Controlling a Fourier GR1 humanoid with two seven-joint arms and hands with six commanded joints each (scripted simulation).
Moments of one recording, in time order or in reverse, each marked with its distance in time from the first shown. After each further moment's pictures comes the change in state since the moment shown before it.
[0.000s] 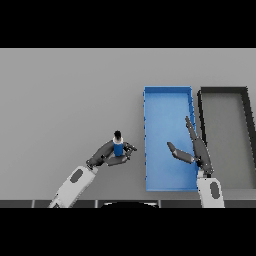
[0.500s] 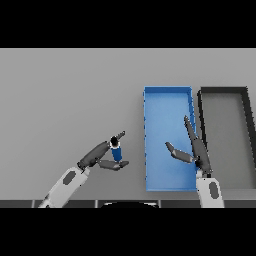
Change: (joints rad) left arm 0.009 0.121 -0.030 -0.056 -0.105 0.023 0.057; right arm -0.001 0.012 0.006 -0.015 -0.006 -0.003 -0.003
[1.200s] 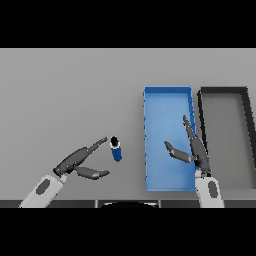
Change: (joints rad) left arm 0.135 0.283 0.045 -0.308 0.099 -0.089 0.086; right arm -0.010 -0.001 0.012 0.000 0.019 -0.006 0.013
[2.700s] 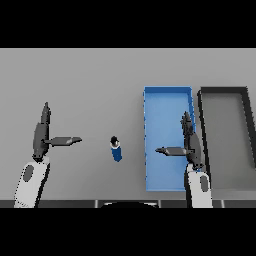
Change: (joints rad) left arm -0.056 -0.135 0.390 0.241 0.133 0.453 -0.035; right arm -0.074 0.176 -0.091 0.125 -0.159 -0.087 0.057
